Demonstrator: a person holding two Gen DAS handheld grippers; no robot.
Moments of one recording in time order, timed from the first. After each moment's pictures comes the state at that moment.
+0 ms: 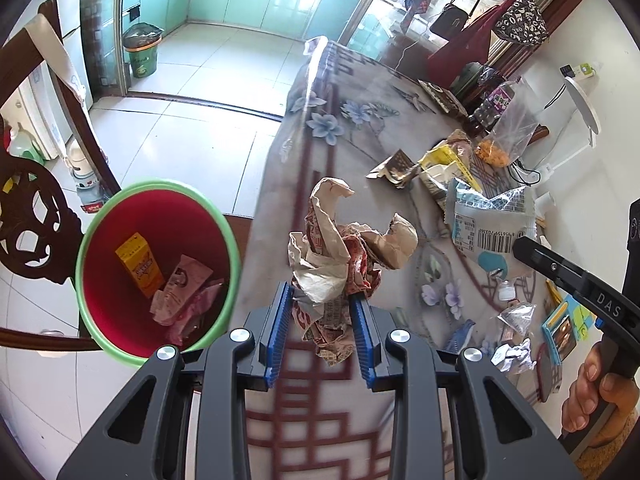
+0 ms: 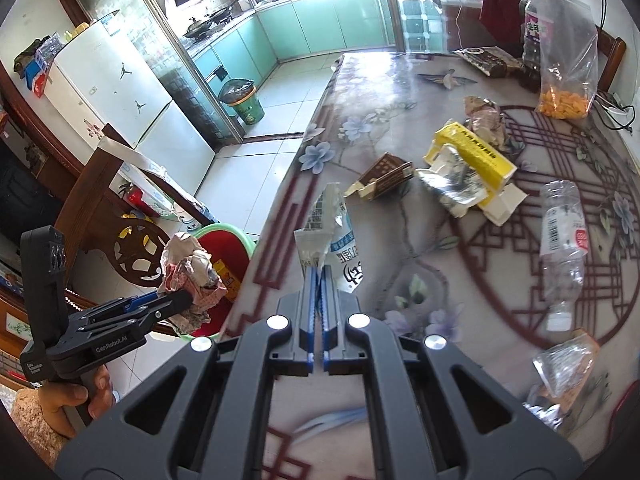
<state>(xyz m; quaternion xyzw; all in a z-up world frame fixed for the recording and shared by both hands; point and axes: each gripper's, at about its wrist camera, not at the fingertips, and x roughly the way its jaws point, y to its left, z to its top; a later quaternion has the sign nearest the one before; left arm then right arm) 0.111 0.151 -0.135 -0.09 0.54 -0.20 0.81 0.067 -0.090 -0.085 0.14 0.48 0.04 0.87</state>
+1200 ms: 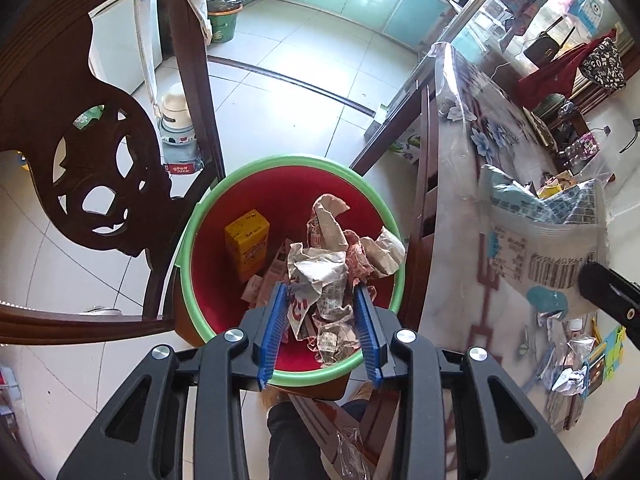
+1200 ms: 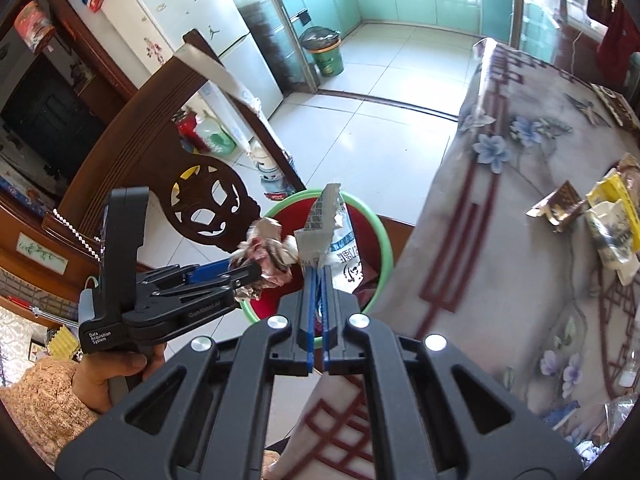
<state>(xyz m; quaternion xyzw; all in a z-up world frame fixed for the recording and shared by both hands) 0.152 0.288 -0.201 -0.11 0.58 -0.09 0.80 0.131 0.091 -0.109 0.06 0.53 0.17 0.83</state>
